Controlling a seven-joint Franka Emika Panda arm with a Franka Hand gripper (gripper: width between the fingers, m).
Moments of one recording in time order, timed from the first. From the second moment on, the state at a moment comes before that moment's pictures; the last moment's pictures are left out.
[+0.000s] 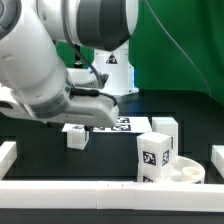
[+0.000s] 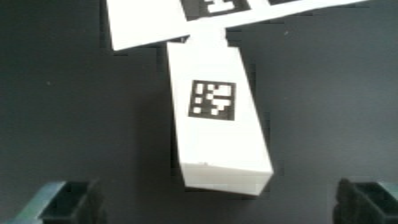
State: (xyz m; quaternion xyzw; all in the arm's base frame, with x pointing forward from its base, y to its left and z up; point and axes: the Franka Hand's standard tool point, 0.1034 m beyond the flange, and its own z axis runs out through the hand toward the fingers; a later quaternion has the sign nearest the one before) arm 0.483 -0.108 0.037 -0.91 0.13 0.39 0.06
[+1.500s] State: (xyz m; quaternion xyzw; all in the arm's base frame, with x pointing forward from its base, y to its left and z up) arm 0.450 -0.098 0.005 -0.91 0.14 0.39 0.05
